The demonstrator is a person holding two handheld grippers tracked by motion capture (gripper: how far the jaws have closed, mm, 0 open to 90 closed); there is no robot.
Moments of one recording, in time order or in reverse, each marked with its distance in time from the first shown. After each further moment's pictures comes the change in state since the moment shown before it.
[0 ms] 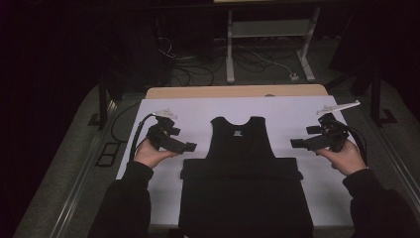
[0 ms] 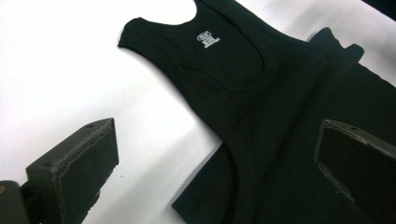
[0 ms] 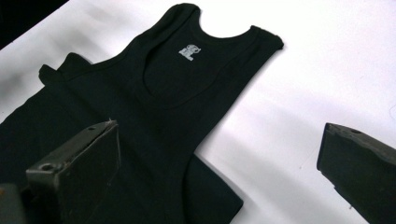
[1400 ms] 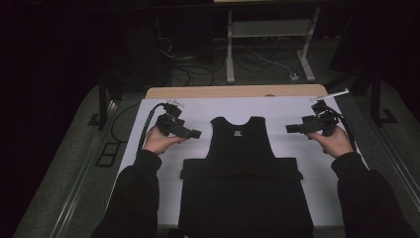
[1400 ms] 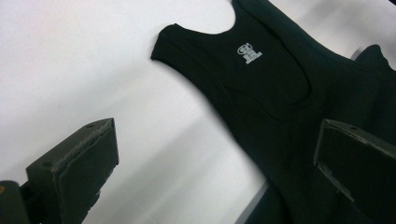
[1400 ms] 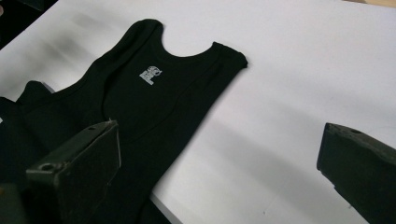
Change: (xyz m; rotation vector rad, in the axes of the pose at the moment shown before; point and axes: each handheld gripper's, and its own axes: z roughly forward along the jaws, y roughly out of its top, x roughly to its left) left arm 0.040 0.025 0.038 0.033 0.019 -0.055; right arm -0.043 0.026 0.034 0.006 -0.012 0.072
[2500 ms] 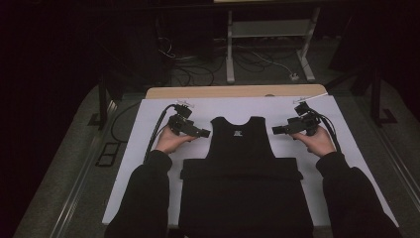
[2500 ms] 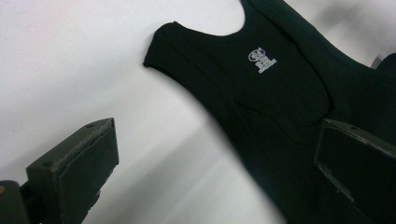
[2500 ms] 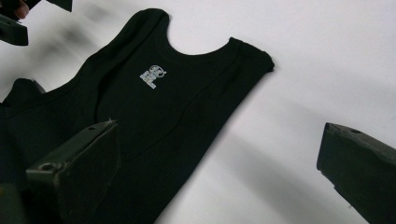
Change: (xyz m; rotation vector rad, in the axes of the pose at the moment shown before) left arm 0.009 0.004 0.045 0.011 -0.028 -0.027; right arm 0.004 0.006 0.048 0.039 0.038 -0.014
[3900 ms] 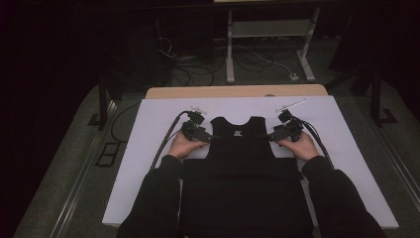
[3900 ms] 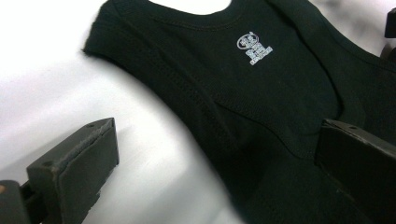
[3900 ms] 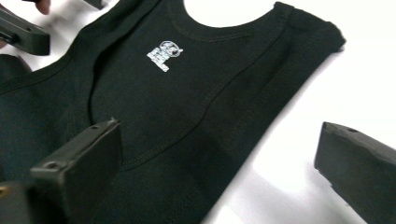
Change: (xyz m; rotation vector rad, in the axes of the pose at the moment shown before) left arm -0.012 -0.005 0.046 0.025 -0.051 -0.010; right arm 0.014 -0.007 0.049 0.068 0.036 -0.026
